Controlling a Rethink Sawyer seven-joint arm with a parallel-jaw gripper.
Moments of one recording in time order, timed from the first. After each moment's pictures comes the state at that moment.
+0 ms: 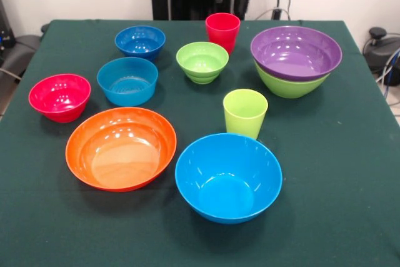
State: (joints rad) arm -0.20 -0.80 -0.03 2.00 -0.15 0.54 2.23
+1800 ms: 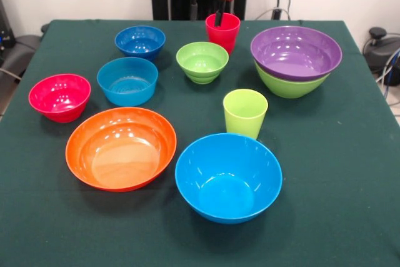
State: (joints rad) arm -0.26 -0.71 -0.02 2.05 -0.44 0.27 2.23
